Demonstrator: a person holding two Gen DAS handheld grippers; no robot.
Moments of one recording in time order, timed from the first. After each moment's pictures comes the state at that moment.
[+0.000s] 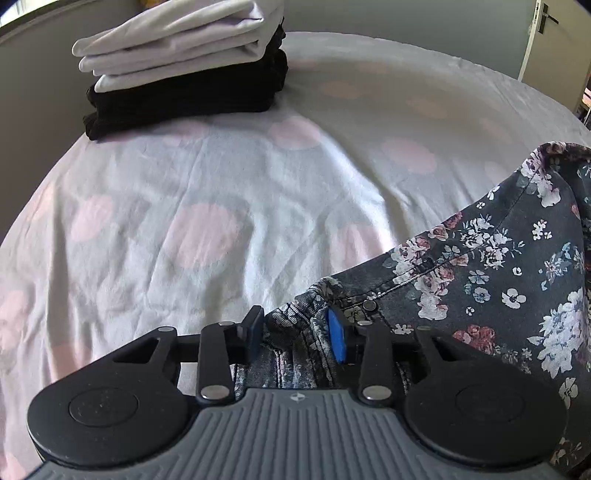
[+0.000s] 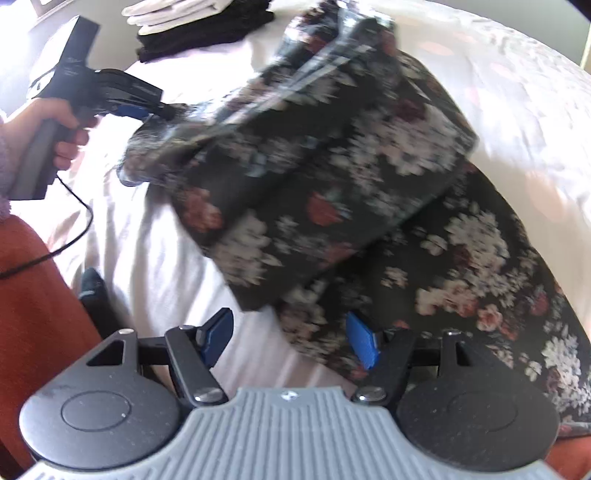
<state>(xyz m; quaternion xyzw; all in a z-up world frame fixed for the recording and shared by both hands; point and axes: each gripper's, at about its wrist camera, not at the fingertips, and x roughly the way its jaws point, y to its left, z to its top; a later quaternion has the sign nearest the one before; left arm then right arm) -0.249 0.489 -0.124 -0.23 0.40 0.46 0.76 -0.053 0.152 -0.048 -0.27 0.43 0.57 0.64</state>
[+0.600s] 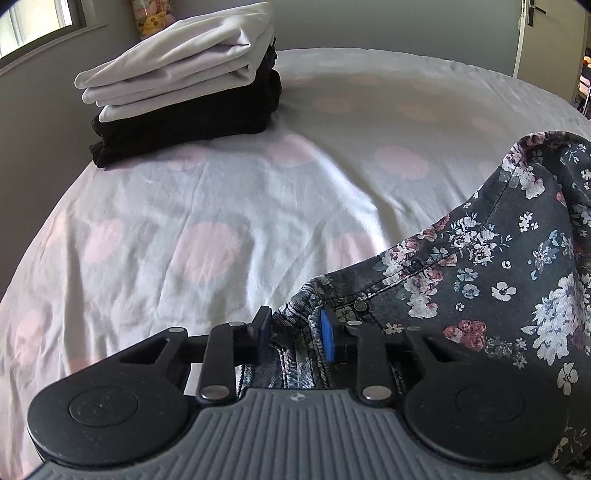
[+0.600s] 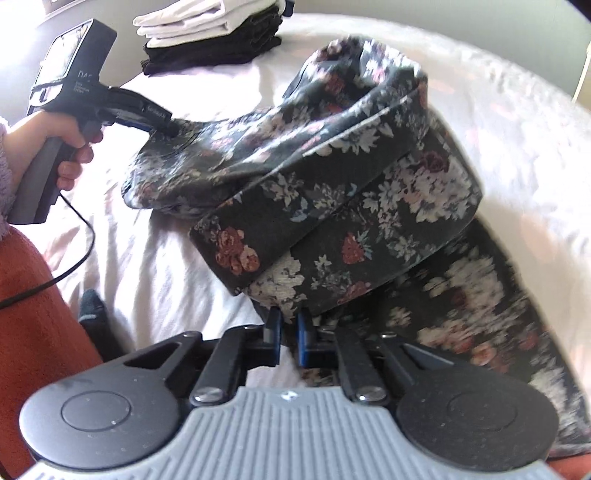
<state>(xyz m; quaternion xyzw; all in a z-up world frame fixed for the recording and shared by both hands) -0.237 0.471 -0.118 -0.18 0.40 0.47 0.76 -0.064 0.159 -0.032 -0.28 0.37 0.57 0.68</state>
